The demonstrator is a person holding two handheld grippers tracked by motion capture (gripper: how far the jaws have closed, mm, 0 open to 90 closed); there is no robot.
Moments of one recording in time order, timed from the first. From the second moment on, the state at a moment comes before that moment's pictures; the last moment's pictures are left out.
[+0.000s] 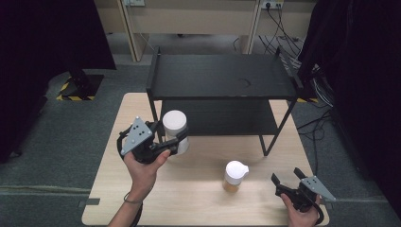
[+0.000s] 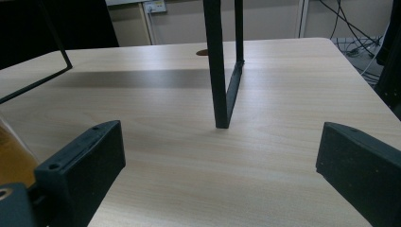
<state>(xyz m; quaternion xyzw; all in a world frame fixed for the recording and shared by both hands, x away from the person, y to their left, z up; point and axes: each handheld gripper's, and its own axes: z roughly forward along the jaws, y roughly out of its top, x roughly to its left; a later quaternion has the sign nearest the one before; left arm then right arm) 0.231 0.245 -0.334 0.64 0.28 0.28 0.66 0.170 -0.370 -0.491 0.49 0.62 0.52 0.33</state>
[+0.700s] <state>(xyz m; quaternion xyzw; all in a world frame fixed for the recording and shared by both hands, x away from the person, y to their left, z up) 0.239 0.242 -0.298 0.63 0.27 0.29 0.67 0.170 -0.372 -0.492 0.50 0.61 0.52 0.32</state>
